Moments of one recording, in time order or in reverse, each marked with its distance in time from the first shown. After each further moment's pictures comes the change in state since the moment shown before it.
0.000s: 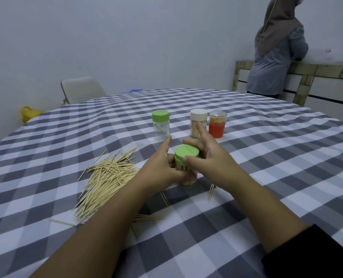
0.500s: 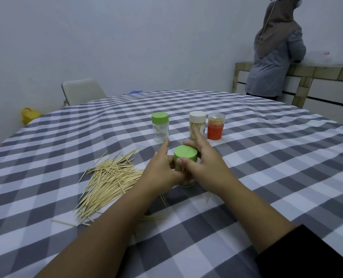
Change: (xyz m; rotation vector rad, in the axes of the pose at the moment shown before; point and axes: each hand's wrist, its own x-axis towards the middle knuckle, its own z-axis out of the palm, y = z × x) left_hand 0.001 -0.005 0.009 0.099 0.126 0.004; right_hand 0.000 0.002 0.011 -0.142 0.090 -0.029
